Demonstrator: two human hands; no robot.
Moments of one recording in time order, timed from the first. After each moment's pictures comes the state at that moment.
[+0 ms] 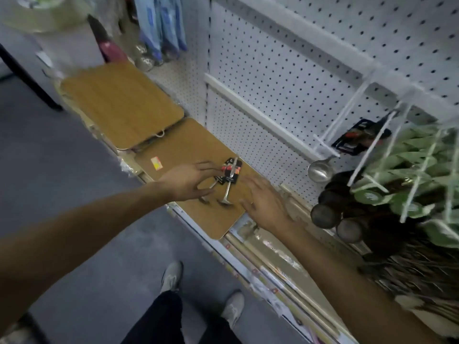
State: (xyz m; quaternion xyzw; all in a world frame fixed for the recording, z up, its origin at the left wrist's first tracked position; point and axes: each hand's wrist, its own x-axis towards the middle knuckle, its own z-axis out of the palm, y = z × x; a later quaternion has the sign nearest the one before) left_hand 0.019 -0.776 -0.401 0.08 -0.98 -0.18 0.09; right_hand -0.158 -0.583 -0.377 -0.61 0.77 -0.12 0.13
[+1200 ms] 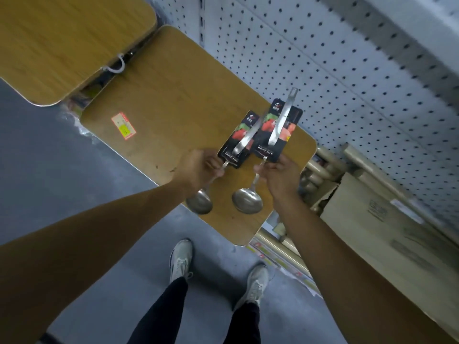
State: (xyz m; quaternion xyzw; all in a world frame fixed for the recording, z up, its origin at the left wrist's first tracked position) left_hand -0.049 -0.869 -0.713 0.42 -0.75 -0.52 -0.03; right_hand -0.192 -0.731 -0.683 -0.01 0.81 -0.48 0.34
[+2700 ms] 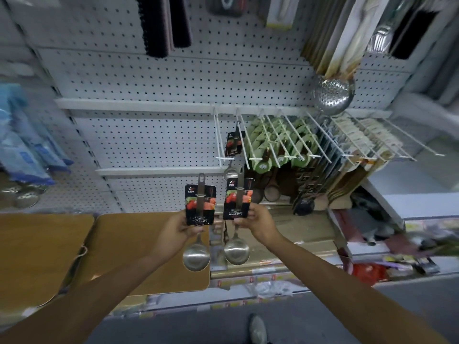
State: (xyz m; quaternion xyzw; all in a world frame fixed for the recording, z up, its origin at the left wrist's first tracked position) left_hand 0.014 -0.733 -0.304 0.06 -0.80 -0.60 -0.02; right_hand -0.077 -0.501 -0.316 -0.08 0.75 -0.64 0.18
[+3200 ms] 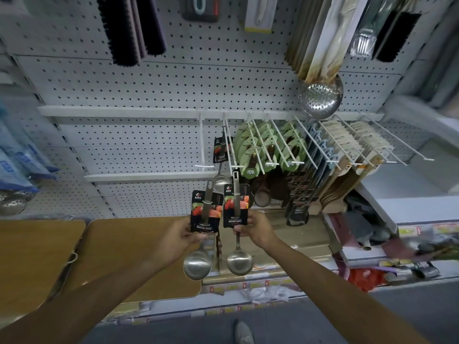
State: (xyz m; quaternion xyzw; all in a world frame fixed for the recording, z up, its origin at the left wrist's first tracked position) left_hand -0.007 -0.687 -0.295 0.05 -0.82 -0.57 -0.05; right_hand -0.107 -0.462 -0.330 -0.05 0.75 -0.62 0.22
